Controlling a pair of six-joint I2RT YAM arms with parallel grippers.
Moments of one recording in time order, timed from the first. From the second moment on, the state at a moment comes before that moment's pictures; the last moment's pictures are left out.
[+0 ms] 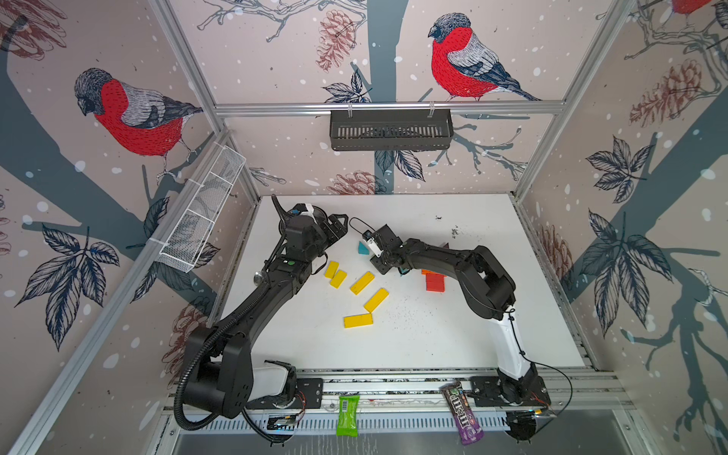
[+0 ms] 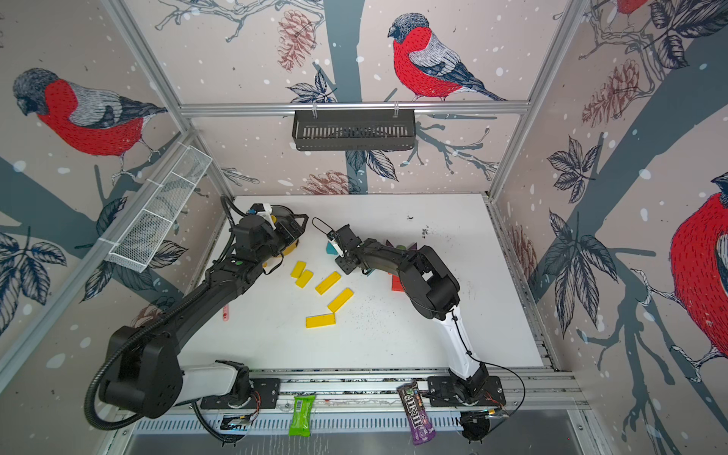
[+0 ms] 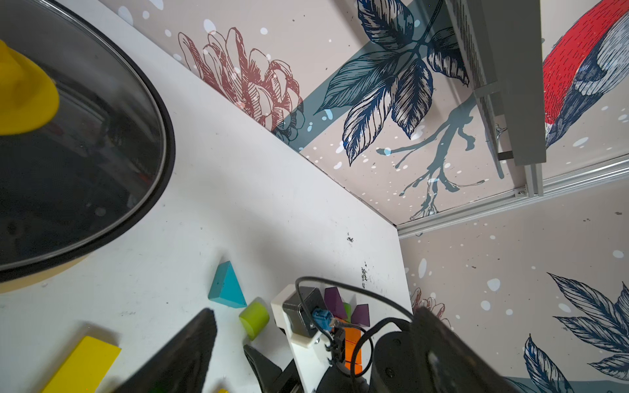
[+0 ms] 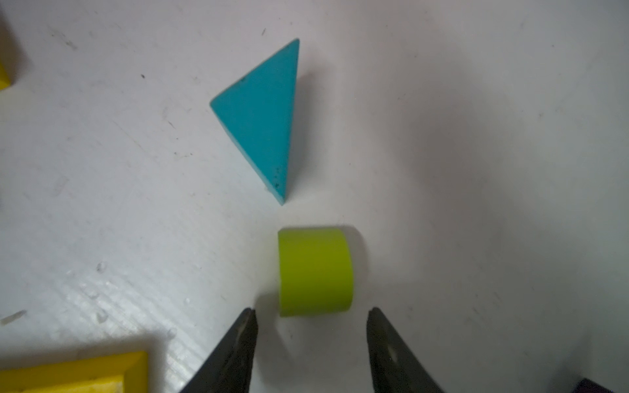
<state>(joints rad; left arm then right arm) -0.25 1.31 0.87 0.11 0.19 -0.86 0.77 2.19 1.56 -0.35 0.12 -0.10</state>
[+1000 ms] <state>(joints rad) -0.25 1.32 0.87 0.11 0.21 -0.87 0.71 2.21 1.58 -0.33 0.00 -0.06</state>
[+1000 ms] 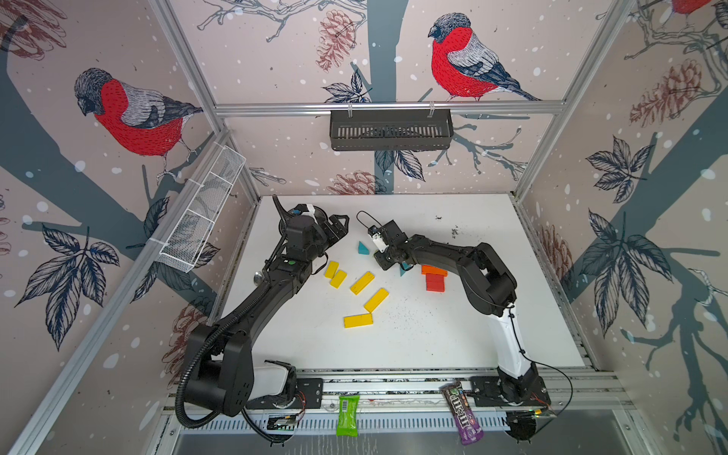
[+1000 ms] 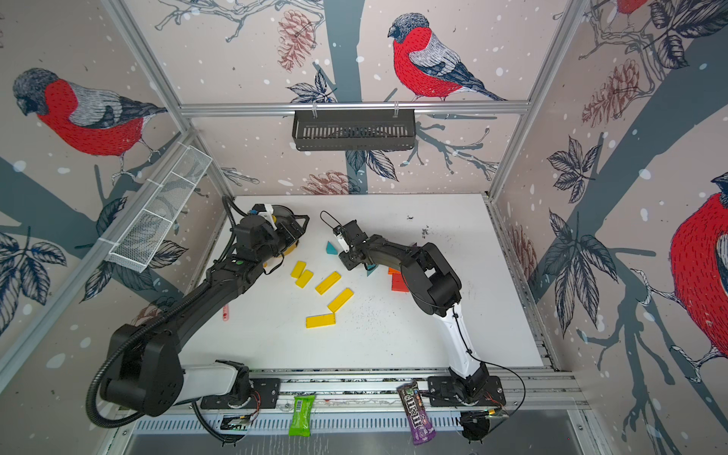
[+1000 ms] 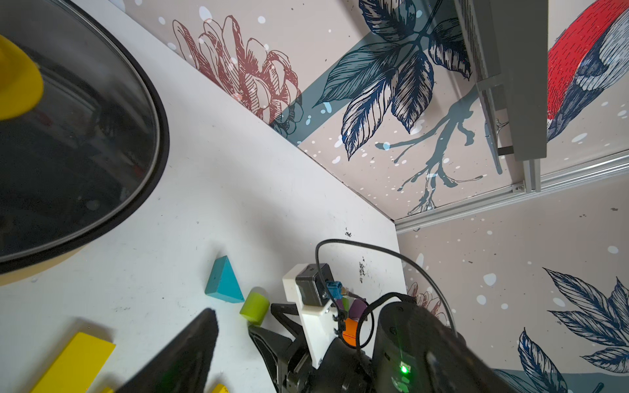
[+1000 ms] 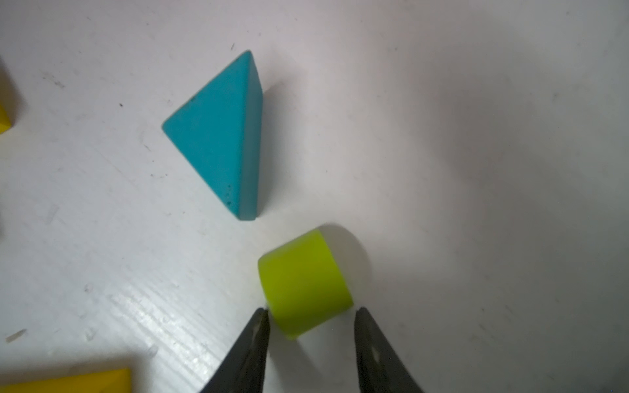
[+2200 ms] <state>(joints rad) -0.25 1.34 0.87 0.14 0.25 -0.88 0.70 2.17 1.56 -0.33 0.02 -0.15</state>
